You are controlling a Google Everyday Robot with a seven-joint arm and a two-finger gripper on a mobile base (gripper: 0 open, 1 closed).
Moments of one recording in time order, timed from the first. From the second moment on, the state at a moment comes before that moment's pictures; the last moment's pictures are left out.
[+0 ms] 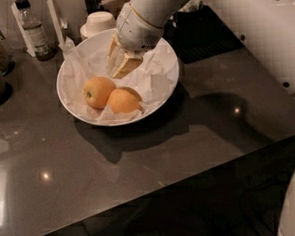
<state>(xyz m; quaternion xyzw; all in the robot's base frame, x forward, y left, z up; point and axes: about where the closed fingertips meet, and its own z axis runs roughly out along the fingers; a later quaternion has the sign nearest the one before) 0.581 0.073 0.928 -0.83 0.46 0.14 0.26</state>
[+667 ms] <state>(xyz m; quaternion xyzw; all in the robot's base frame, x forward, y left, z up) 0.567 0.065 0.937 -0.84 0.46 0.13 0.24</state>
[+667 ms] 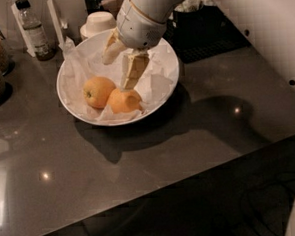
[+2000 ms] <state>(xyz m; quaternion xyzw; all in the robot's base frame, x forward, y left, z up) 0.560 0.058 0.916 -0.83 0.49 0.16 0.23</state>
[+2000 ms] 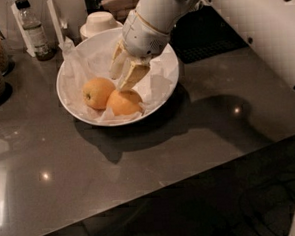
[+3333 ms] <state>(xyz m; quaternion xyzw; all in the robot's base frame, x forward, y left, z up) 0.527 0.040 0.951 -0.84 0.49 0.14 0.20</state>
